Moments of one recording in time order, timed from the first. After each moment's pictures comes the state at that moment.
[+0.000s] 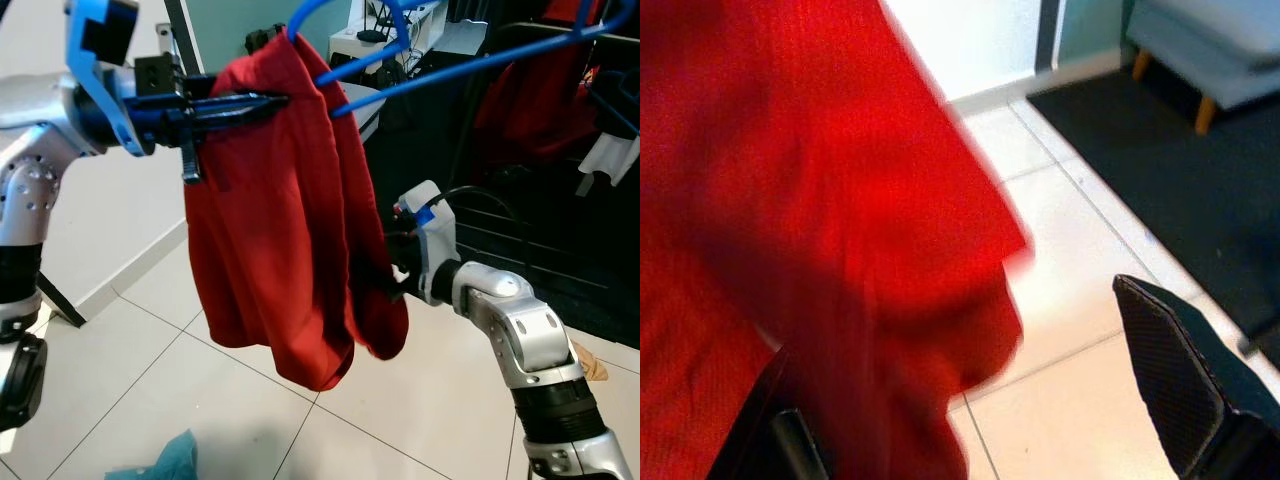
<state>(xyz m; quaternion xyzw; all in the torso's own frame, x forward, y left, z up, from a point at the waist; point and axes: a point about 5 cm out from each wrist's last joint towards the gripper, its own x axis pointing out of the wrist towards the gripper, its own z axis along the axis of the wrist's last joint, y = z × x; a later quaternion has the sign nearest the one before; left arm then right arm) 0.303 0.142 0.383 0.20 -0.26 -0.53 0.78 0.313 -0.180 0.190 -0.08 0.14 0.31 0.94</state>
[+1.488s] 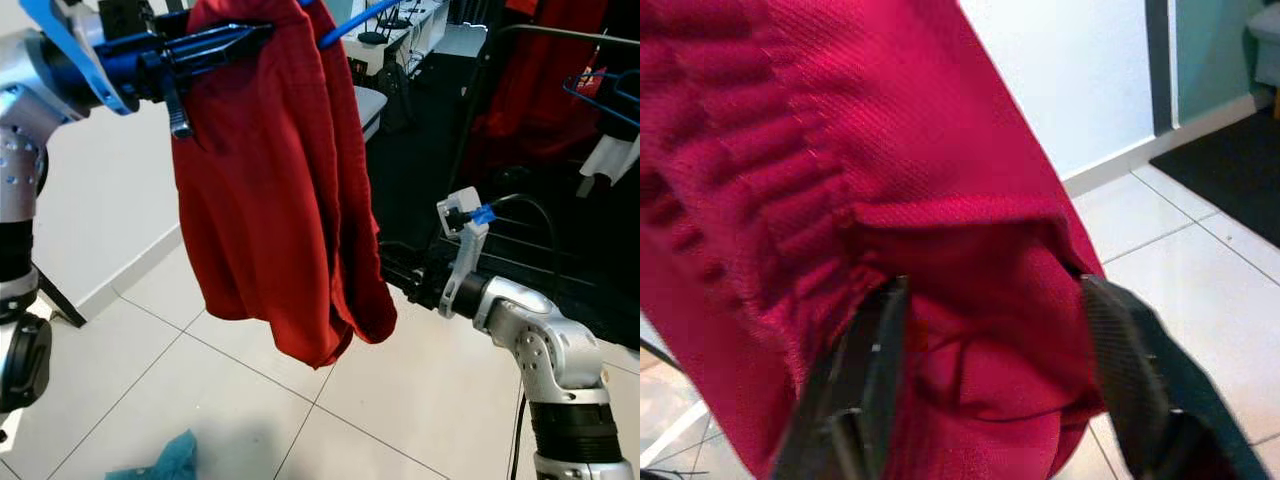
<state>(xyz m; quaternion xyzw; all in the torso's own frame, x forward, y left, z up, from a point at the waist) 0.297 0.142 0.412 0.19 -0.32 -0.50 0.78 0.293 -0.188 0.200 0.10 0.08 0.41 0.90</state>
